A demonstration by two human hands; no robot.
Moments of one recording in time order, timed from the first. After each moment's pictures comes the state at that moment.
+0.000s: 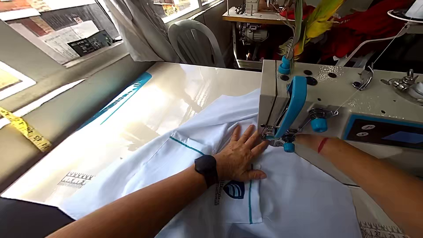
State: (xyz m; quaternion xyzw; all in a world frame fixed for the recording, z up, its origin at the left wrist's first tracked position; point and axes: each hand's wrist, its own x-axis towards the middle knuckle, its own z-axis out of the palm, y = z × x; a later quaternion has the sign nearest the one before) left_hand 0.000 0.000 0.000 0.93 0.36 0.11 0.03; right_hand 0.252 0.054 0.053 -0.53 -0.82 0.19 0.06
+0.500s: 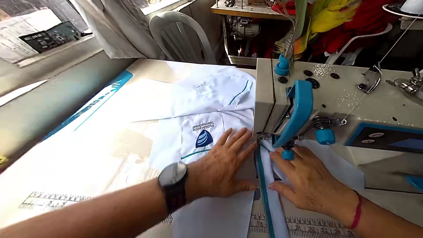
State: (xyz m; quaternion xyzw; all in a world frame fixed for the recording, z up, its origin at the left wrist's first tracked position) left_hand -0.020 -0.011 0.020 0.93 0.33 0.16 0.01; right_hand 0.254 -0.024 0.025 -0.33 -0.91 -0.09 0.23
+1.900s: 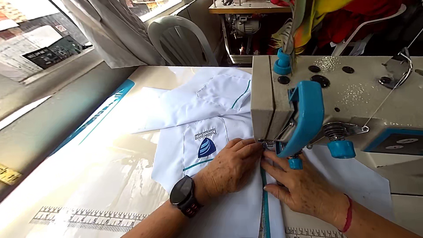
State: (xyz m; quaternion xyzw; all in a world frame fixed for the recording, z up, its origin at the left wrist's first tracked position) left_hand -0.012 0.007 -0.004 0.92 0.30 0.26 -0.04; right_hand 0.235 -0.017 -0.017 -0.34 -0.90 -0.01 0.26
